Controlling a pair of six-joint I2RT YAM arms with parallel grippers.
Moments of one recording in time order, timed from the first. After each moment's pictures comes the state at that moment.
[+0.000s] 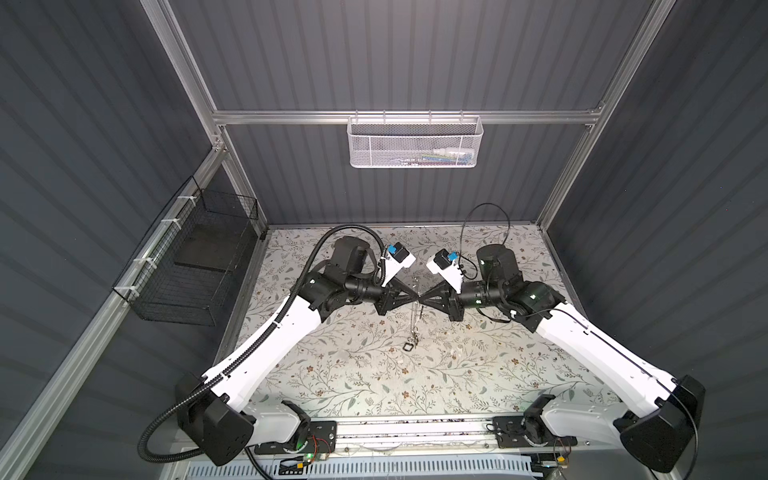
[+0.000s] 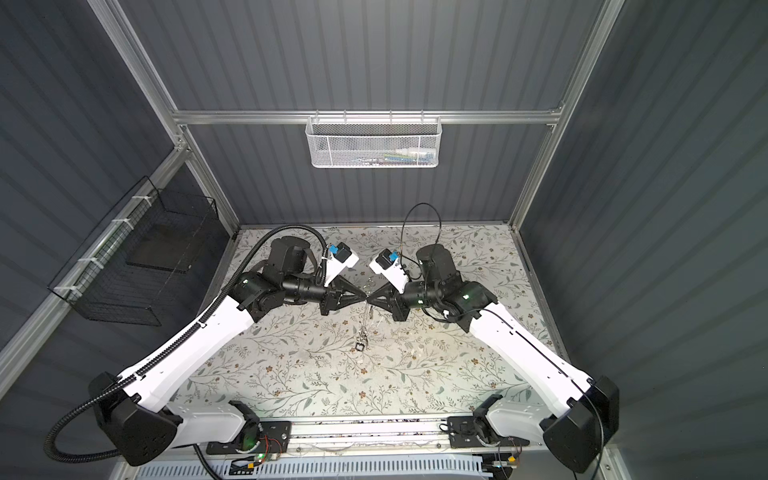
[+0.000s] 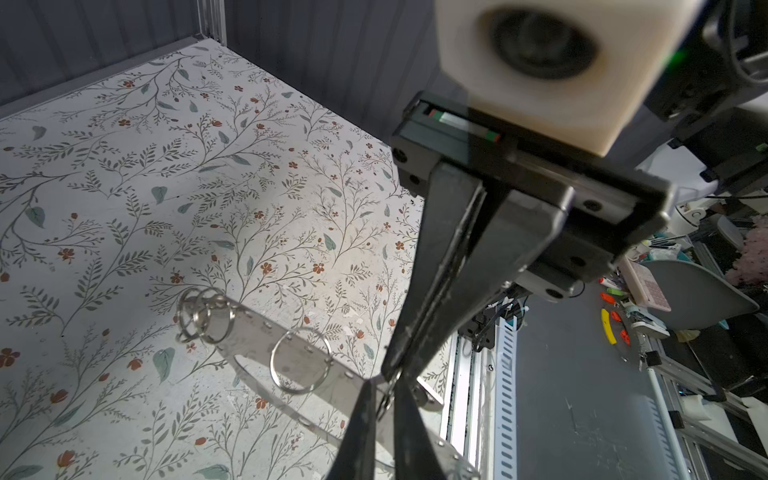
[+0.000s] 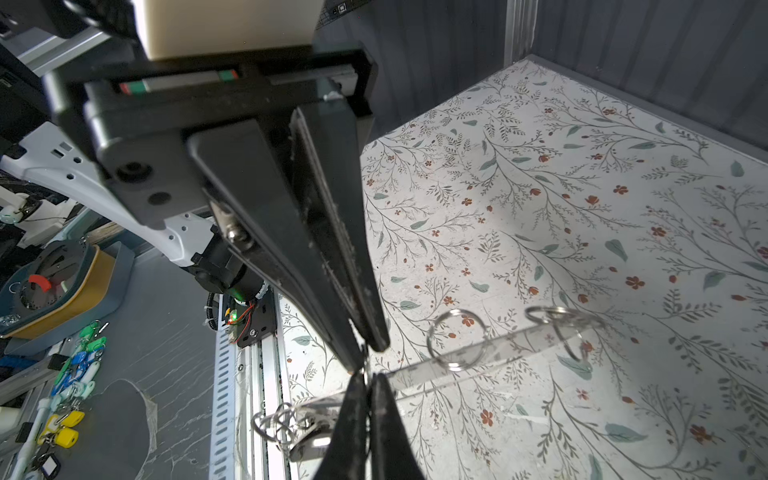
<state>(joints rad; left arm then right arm) -0.64 1.32 1.29 -0.60 0.76 0.07 0.62 1.22 1.14 -0.48 -0.70 -0.06</state>
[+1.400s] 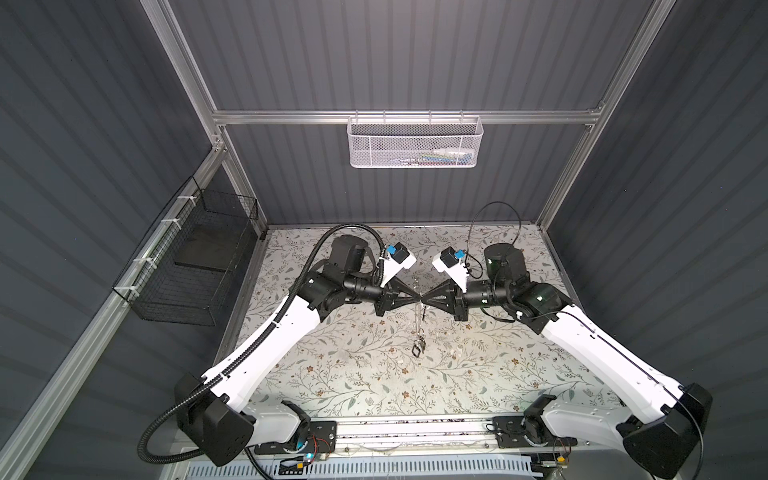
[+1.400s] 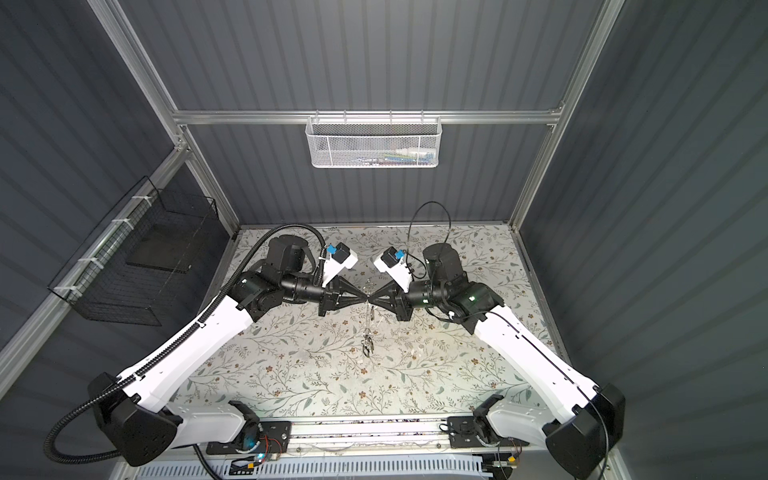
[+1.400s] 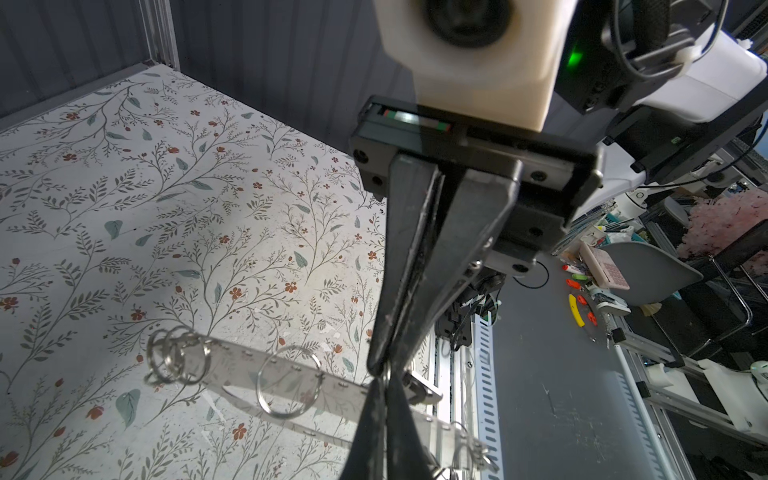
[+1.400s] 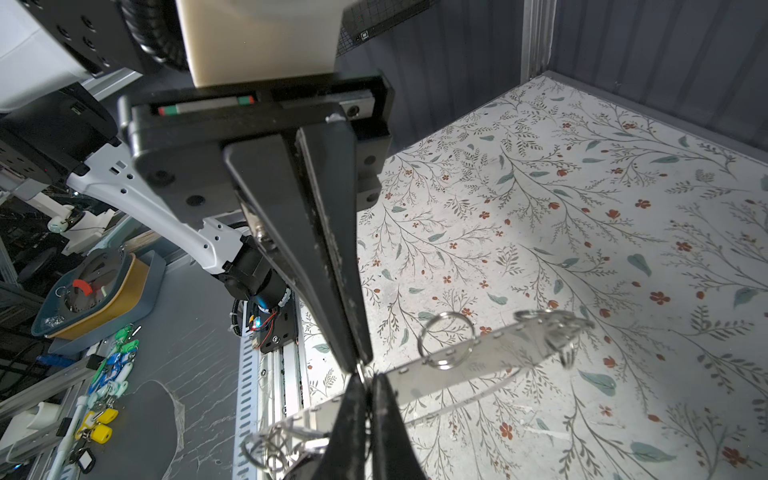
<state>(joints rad) -0.63 1.32 1.29 -0.57 0.87 0.09 0.59 1.19 1.13 -0.45 -0.77 -0.02</state>
